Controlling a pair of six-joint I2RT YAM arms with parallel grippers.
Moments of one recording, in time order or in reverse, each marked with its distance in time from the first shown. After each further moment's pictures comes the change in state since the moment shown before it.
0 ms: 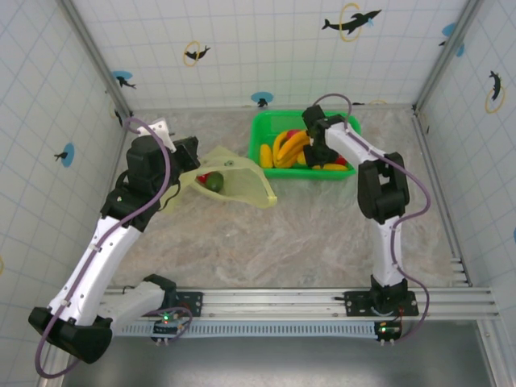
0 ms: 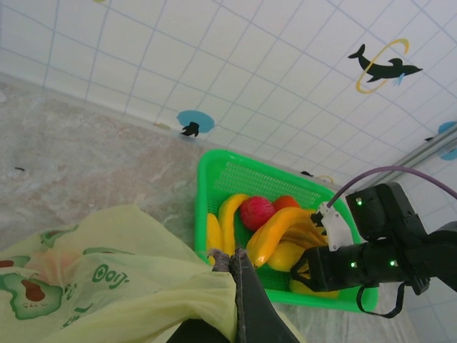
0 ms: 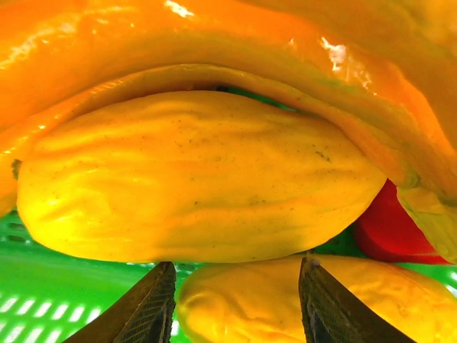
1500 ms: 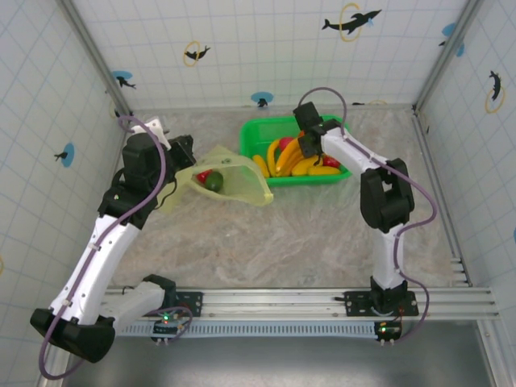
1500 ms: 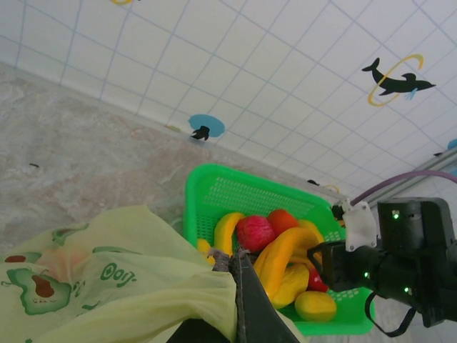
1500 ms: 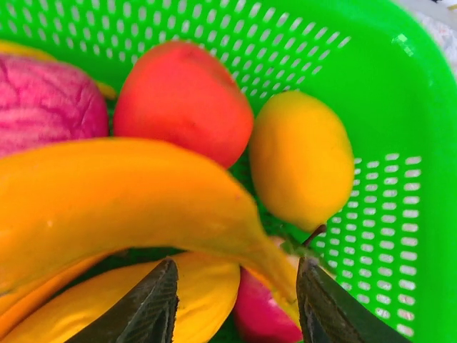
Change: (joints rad) left arm 0.047 0.009 0.018 -0.021 0.014 -0.030; right arm 0.069 -0.098 -0.071 0.233 0.269 -0.133
